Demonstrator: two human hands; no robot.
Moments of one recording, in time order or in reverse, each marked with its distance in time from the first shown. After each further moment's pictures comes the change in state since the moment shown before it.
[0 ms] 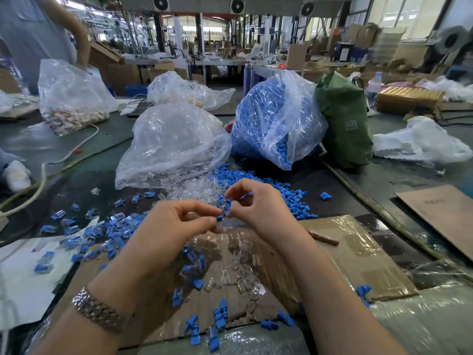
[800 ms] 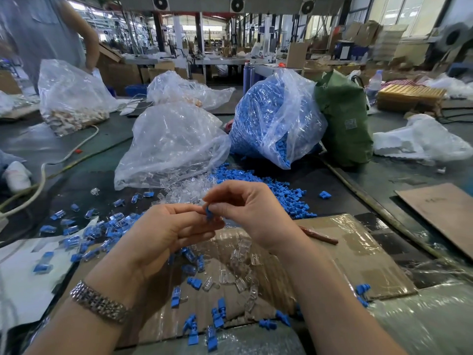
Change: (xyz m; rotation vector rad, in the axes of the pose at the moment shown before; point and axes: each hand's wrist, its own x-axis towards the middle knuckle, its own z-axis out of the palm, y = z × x) left_hand 0.011 -0.010 -0.004 -0.586 -0.085 -0.224; right_hand -0.008 -0.010 0.003 0.382 -0.176 -0.137
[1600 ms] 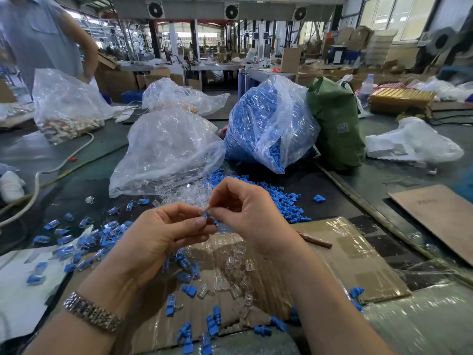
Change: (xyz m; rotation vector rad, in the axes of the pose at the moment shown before) left_hand 0.000 0.000 0.001 -0.061 0.024 0.079; right_hand -0.002 -0.004 -0.004 -0.201 0.084 -0.077
